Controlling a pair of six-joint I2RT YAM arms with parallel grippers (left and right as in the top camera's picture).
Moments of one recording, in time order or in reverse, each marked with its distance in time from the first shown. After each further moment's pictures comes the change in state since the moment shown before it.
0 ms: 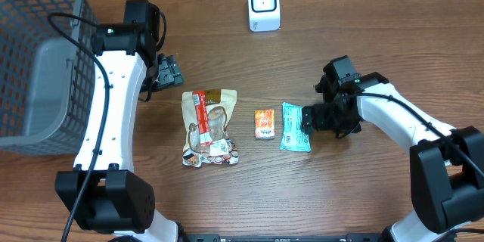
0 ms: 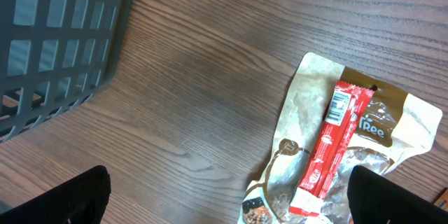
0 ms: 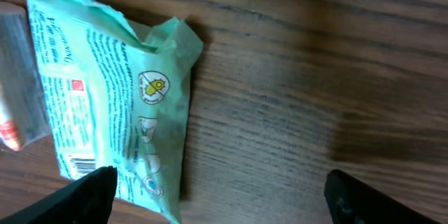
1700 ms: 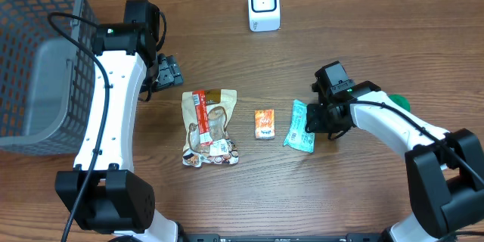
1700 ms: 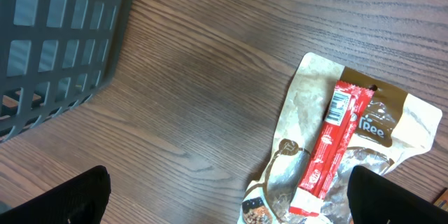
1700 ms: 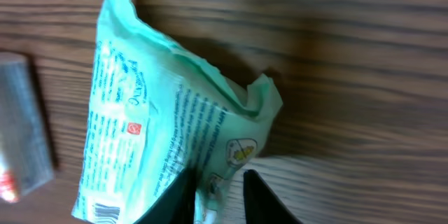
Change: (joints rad) left arm 0.000 0.000 0.000 0.000 0.000 0.000; right arm 0.051 -0.014 -0.056 0.139 0.072 0.121
